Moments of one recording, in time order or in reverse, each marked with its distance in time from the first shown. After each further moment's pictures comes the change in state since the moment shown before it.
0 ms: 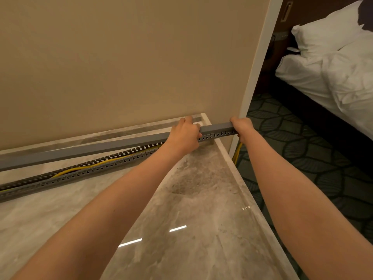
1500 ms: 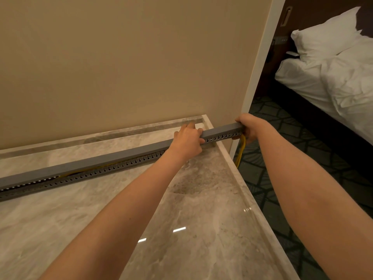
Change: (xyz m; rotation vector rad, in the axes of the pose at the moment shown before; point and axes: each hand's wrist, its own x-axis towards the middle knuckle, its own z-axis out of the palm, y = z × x) left_hand -0.002 0.000 0.014 -0.112 0.027 -0.022; right_hand -0.028 -0.027 -0.027 -0.106 -0.273 0.157
